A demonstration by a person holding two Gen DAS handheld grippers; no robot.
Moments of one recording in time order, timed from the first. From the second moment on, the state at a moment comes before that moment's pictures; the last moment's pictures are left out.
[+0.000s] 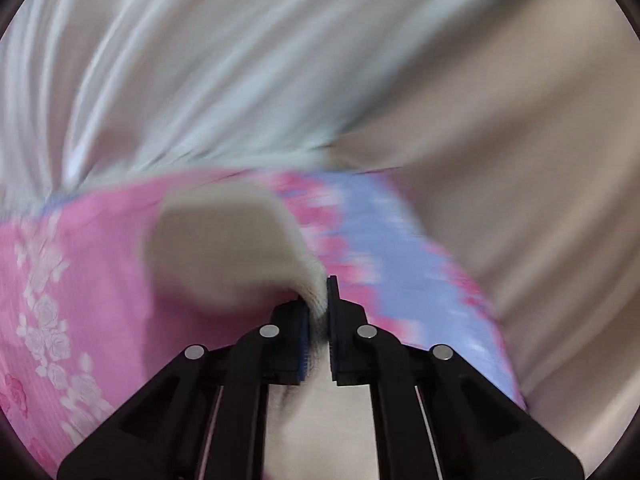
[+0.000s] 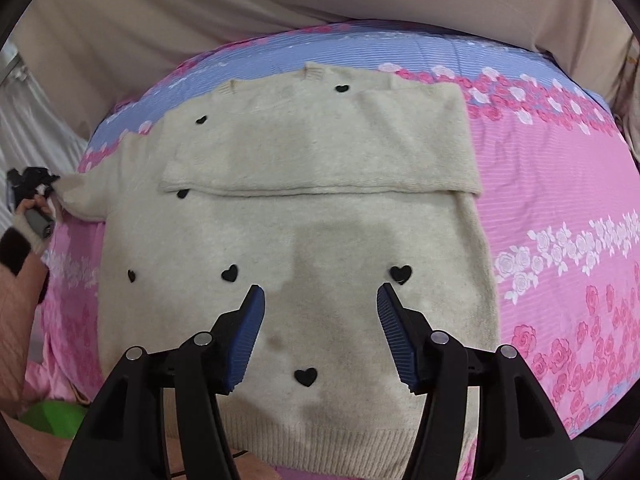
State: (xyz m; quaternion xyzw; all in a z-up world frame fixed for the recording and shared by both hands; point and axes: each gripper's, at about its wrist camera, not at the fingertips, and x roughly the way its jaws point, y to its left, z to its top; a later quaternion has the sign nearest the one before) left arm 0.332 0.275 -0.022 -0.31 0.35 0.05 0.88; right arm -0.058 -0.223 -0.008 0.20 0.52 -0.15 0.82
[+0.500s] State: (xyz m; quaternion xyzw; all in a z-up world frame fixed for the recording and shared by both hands) left arm 0.149 -0.124 -0.024 -0.07 0.47 -0.28 0.83; right arm -0.100 -0.299 -0.040 0.28 0.48 -0.15 0.82
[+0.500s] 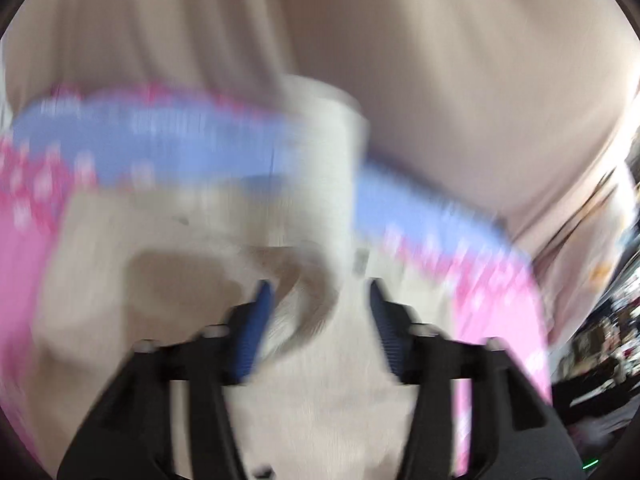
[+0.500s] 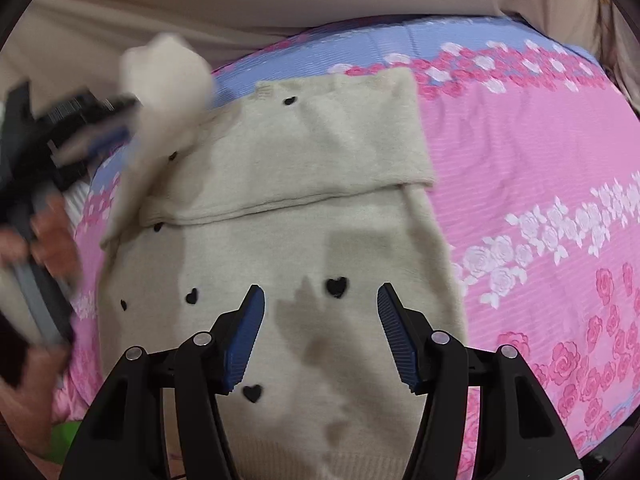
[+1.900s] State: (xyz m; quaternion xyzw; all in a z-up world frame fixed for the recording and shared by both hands) left arm 0.166 0.090 -0.118 -0.42 0.54 -0.09 0.73; right arm 0.039 -0.345 -0.062 0.30 0.46 -0.12 0.83
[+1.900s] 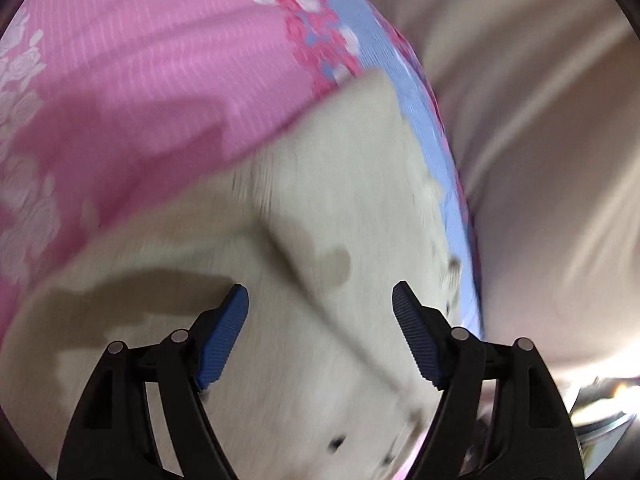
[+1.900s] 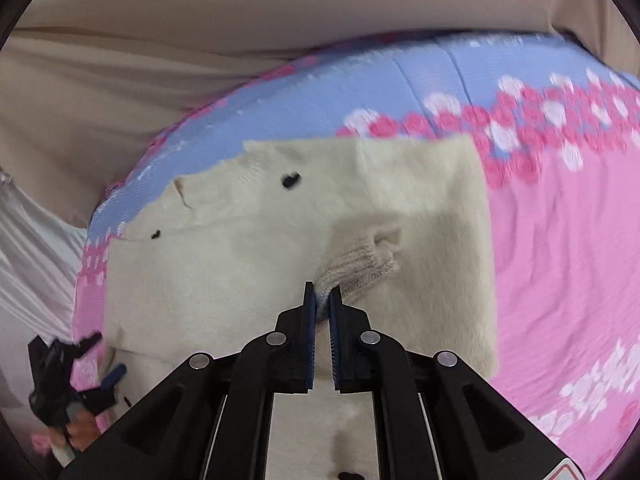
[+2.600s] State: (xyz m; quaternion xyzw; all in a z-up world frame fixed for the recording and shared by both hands) left arm 0.180 0.101 -0.112 -0.32 0.52 -0.05 0.79; right arm -0.001 -0.367 -0.091 0.35 0.46 -0.15 0.80
